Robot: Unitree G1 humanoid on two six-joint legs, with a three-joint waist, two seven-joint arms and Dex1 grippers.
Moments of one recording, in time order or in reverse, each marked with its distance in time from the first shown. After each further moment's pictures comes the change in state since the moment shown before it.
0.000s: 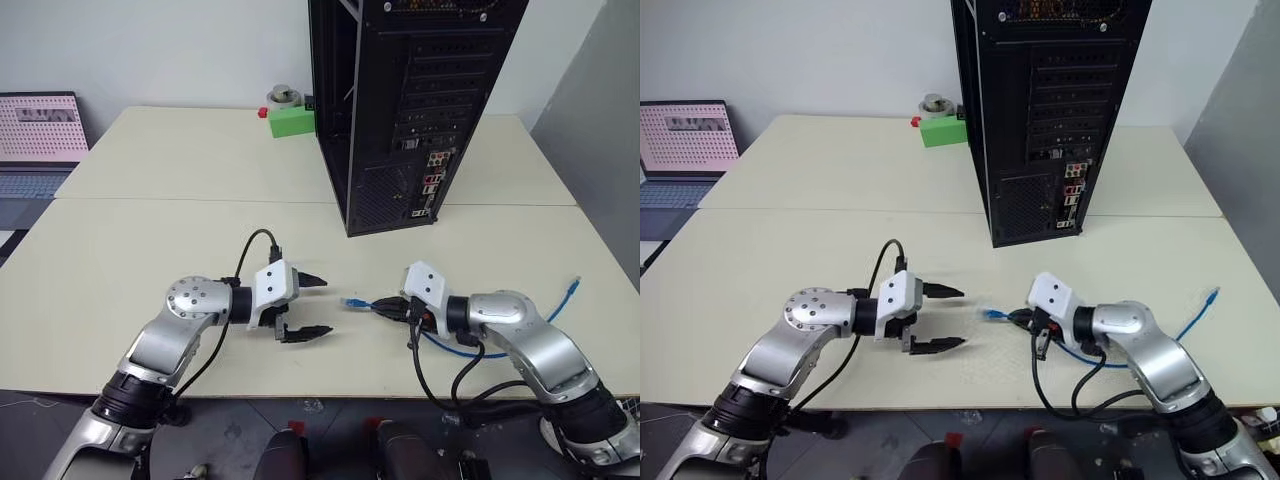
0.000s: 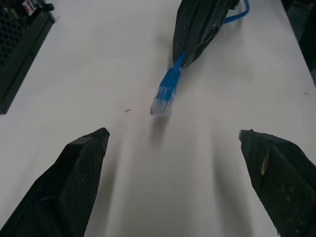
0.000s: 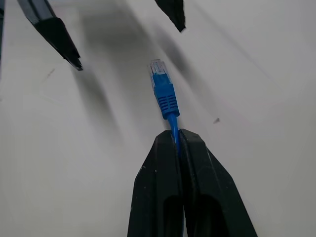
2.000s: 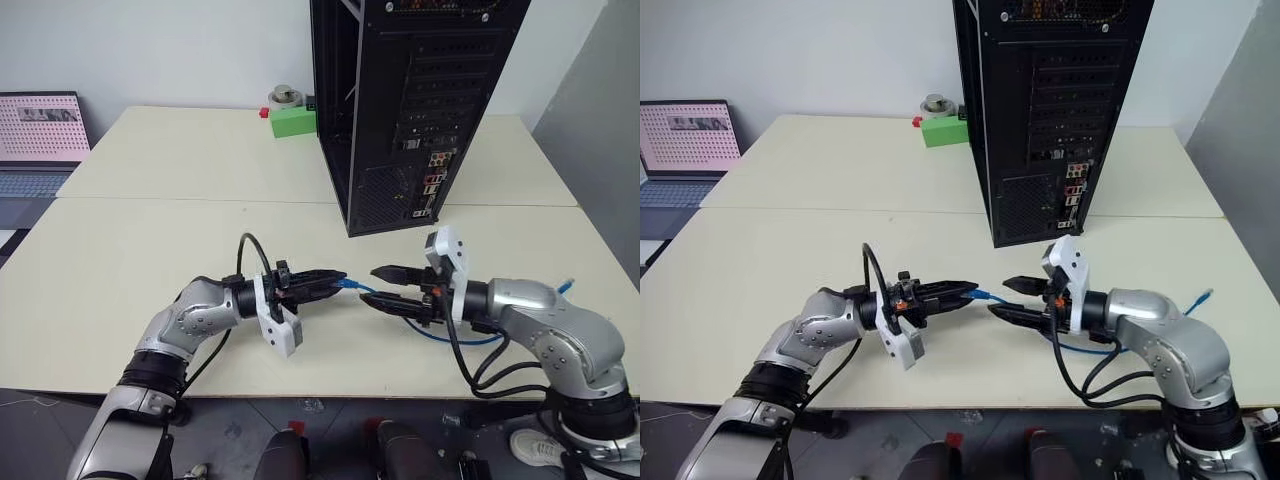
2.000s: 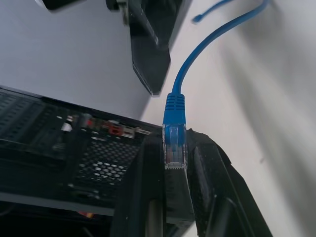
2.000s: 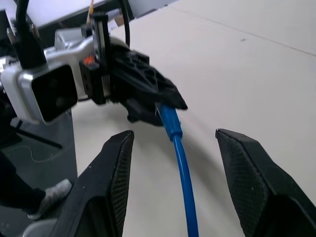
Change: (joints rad) left arm -0.114 -0.102 0.090 0.493 0.715 -1.429 0.655; right arm -0.031 0.143 -0.262 -0.155 0.417 0.348 -0.134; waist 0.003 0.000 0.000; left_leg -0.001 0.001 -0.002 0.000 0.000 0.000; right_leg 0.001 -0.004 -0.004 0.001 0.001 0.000
